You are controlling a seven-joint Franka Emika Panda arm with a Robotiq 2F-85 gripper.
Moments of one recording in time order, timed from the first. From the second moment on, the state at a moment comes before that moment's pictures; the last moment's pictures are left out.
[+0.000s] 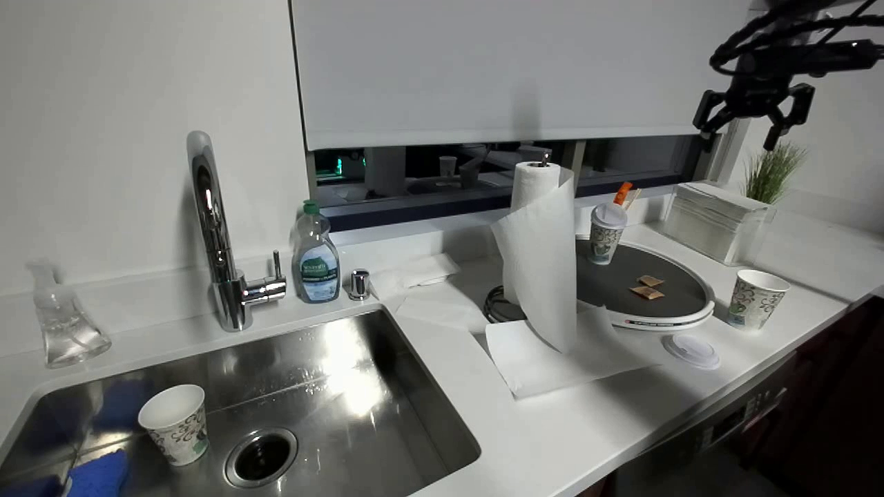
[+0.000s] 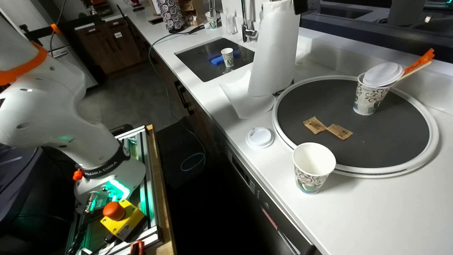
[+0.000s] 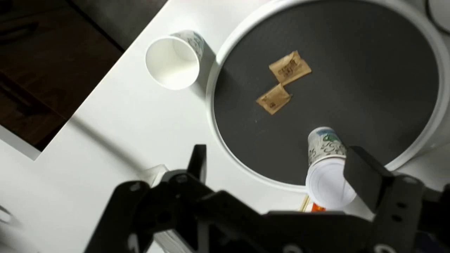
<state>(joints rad) -0.16 -0.12 -0.06 -1.89 -0.26 1.95 0.49</state>
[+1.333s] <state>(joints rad) -0.07 0.40 -0.12 -1.54 -0.52 2.27 0.92</state>
